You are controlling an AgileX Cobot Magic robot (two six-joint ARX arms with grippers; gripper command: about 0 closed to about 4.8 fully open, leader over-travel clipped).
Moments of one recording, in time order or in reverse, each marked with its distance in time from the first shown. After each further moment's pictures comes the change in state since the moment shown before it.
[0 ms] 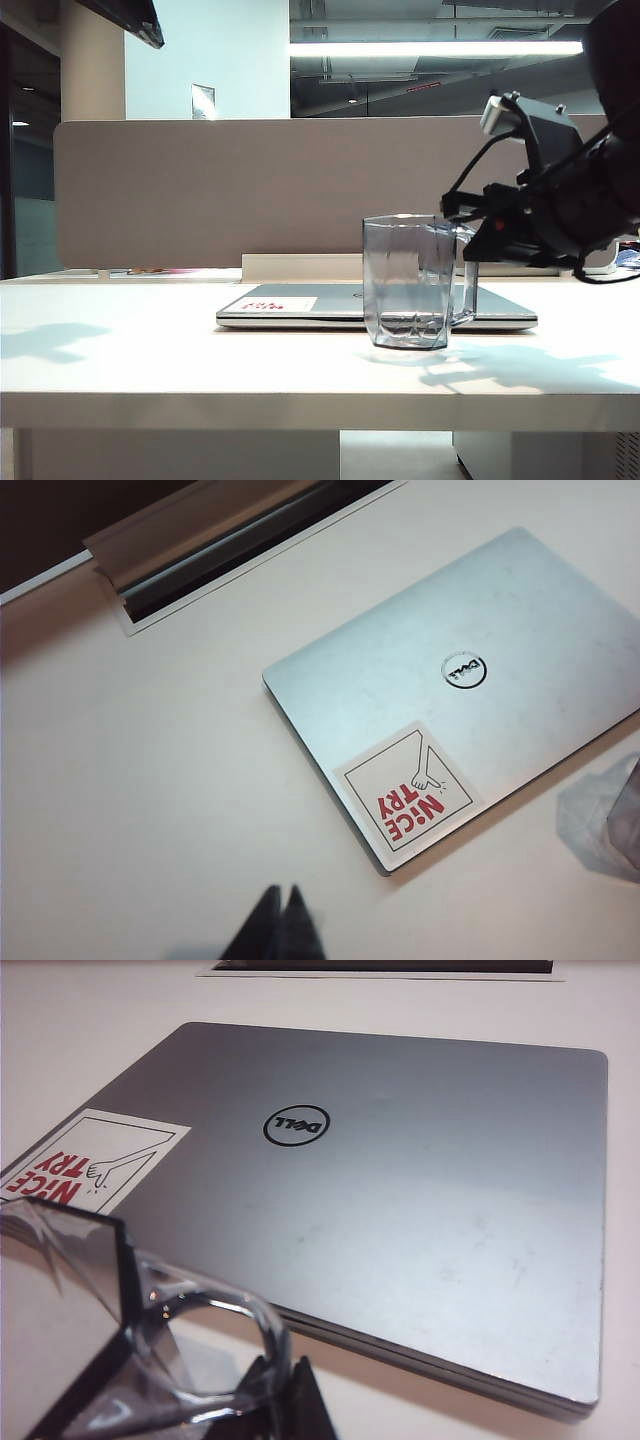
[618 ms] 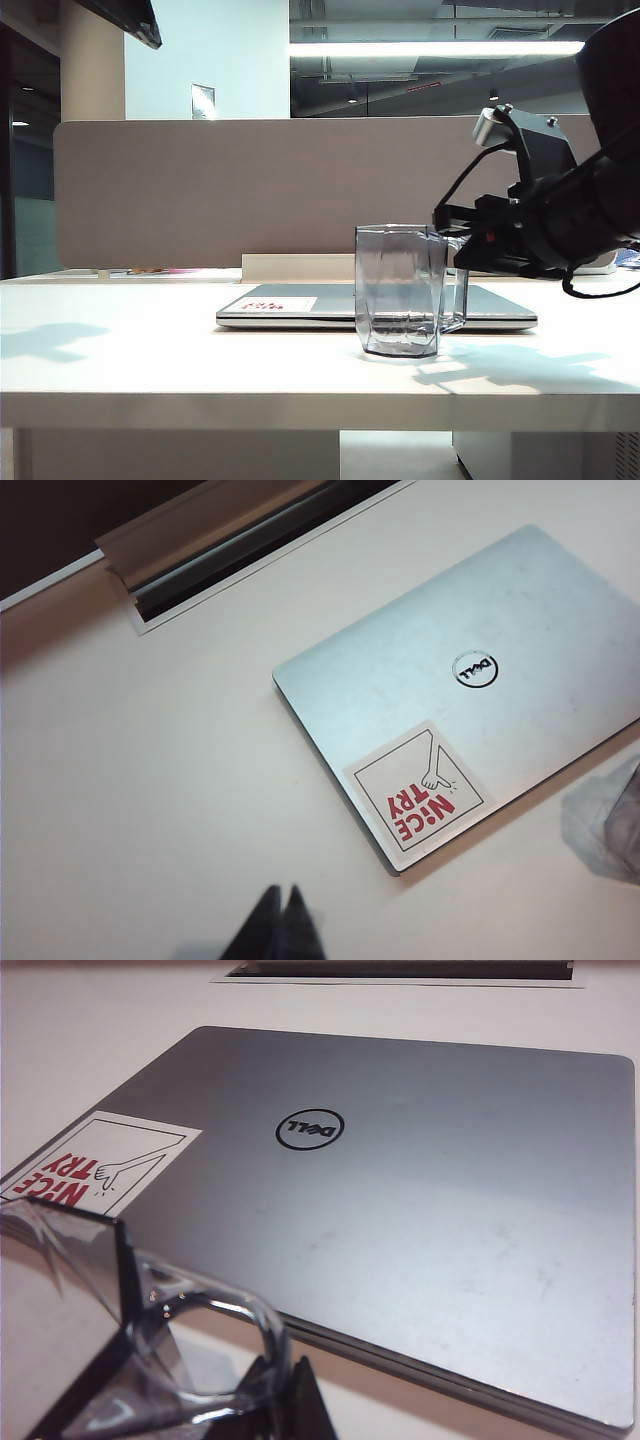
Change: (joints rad) left arm 0.000 0.000 0.000 0.003 -0.019 0.005; right arm 0.002 0.081 0.001 0.105 -0.018 -0.006
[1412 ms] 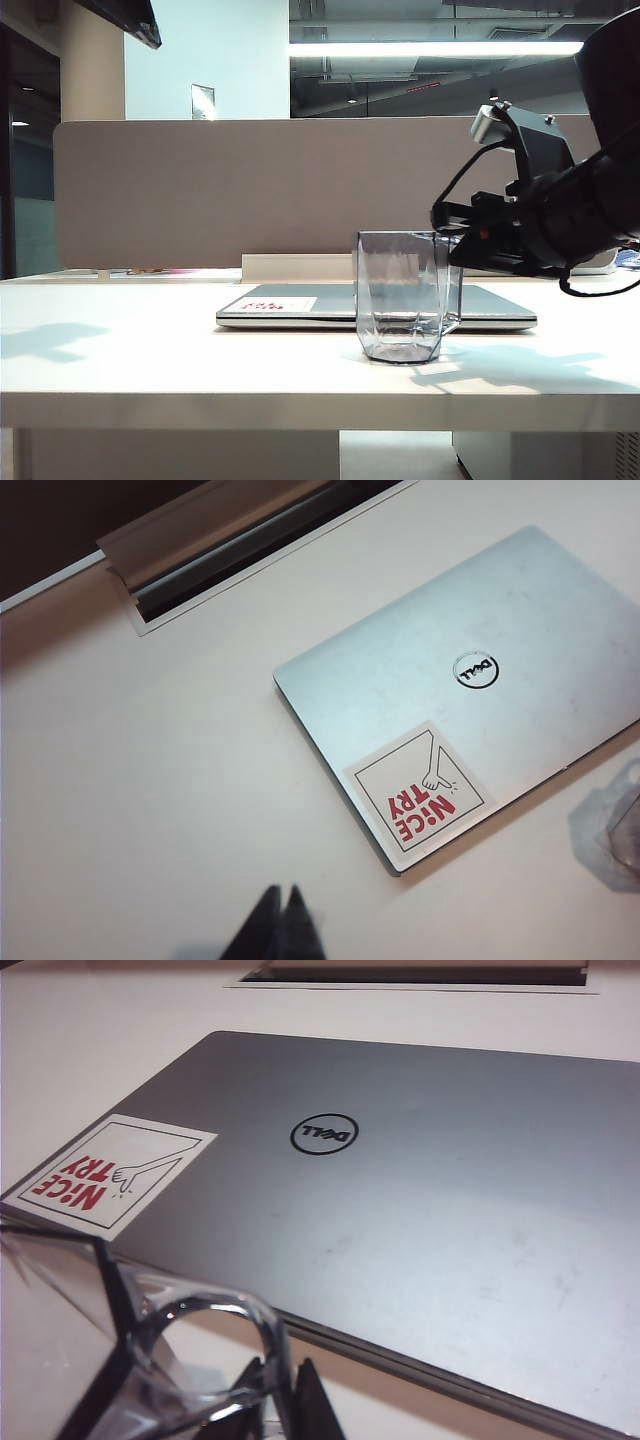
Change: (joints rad) left arm 0.000 0.000 0.000 0.001 0.000 0.000; right arm 0.002 0.001 0.000 0.008 -0.020 -0.001
